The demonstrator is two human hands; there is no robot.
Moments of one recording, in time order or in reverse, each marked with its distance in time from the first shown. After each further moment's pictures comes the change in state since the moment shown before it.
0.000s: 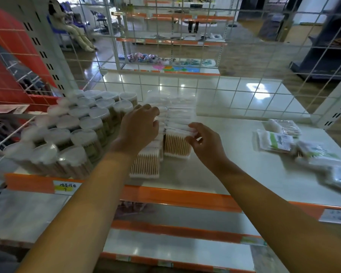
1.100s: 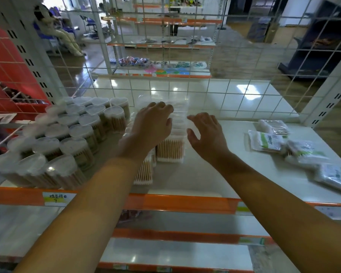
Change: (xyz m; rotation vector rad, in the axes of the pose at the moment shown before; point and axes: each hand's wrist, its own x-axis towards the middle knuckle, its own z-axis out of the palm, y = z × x) left_hand 0.029 0.036 0.004 -0.010 -0.057 0.112; right_hand 0.017 -0.003 -0.025 -0.417 0.048 -0.111
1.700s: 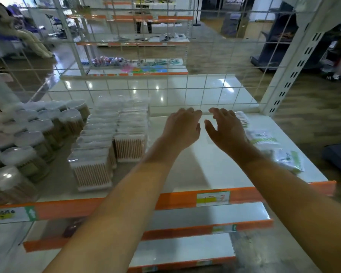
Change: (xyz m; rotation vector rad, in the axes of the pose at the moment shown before) left_hand 0.037 0.148 0.056 -0.129 -0.039 0.159; right_hand -0.030 0.110 -0.073 -0.202 -0.044 0.244
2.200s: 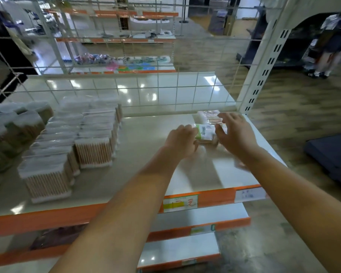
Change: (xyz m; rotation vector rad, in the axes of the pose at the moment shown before) left_hand 0.029 0.051 0.081 -0.011 -0.344 0.004; right_hand -0.015 0.095 -0.024 -0.020 -0.005 0.099
